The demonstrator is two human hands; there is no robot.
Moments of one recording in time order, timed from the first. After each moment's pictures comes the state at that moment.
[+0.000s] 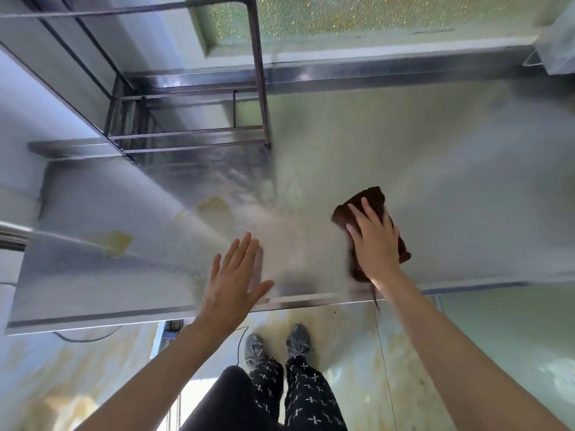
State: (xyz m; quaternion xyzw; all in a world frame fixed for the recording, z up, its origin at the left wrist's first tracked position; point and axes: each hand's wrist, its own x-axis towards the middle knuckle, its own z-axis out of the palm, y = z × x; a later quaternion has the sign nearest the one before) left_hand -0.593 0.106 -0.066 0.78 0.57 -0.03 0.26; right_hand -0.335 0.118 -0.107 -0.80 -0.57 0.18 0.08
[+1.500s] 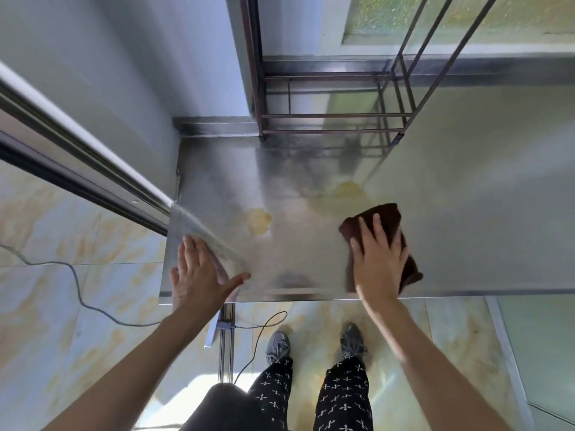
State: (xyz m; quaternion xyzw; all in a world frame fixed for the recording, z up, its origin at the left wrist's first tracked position) left_hand -0.874 0.132 -0.088 0.63 0.74 -0.08 0.22; right_hand -0.603 0.114 -0.110 -0.84 -0.52 0.15 0.08
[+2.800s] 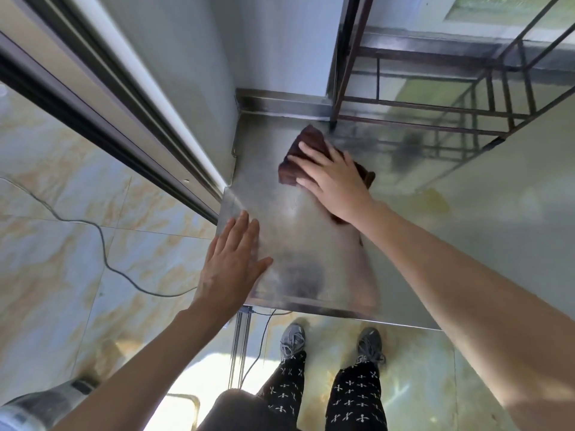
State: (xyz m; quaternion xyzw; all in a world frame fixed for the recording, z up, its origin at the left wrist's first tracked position) left_hand -0.920 0.153 -0.099 0.72 0.65 0.01 0.24; right_hand -0.723 0.285 -0.115 -0.53 -0.84 0.12 0.03
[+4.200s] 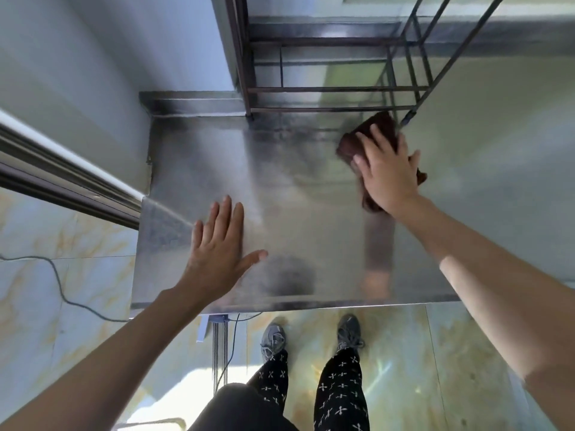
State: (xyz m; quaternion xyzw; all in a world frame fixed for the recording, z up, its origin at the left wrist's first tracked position) left_hand -0.840 0.175 -0.112 0.79 0.58 -0.06 0.19; right_hand -0.547 0.249 -0.114 -0.76 -0.64 0.10 0.01
